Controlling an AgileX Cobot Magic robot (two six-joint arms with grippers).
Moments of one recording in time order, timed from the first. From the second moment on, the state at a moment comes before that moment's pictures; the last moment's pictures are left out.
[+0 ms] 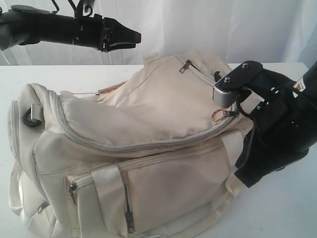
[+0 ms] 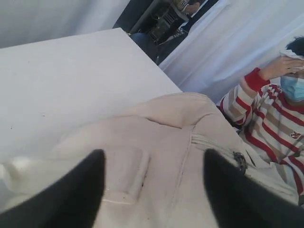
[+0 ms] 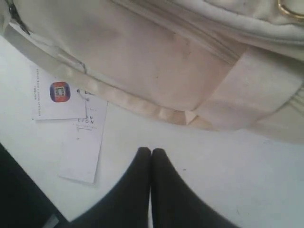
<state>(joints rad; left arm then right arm) -0.17 2.31 -2.08 -1.39 1.16 0.98 0.58 1.25 -0.98 0.23 1.11 -0.46</state>
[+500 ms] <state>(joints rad) -0.10 2.20 -2.25 -1.29 1.32 0.86 0.58 1.20 -1.09 0.05 0.95 -0.40</state>
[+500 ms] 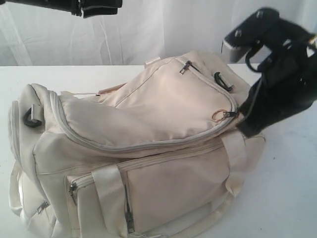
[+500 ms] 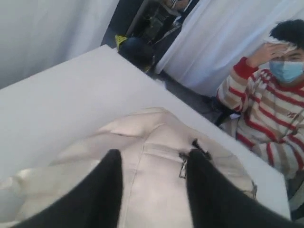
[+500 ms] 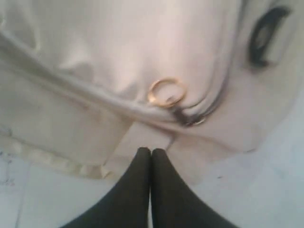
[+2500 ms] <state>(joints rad) -0.94 1.90 -1.73 -0.10 0.73 0.69 0.04 1.59 -1.36 0.76 1.15 -0.80</state>
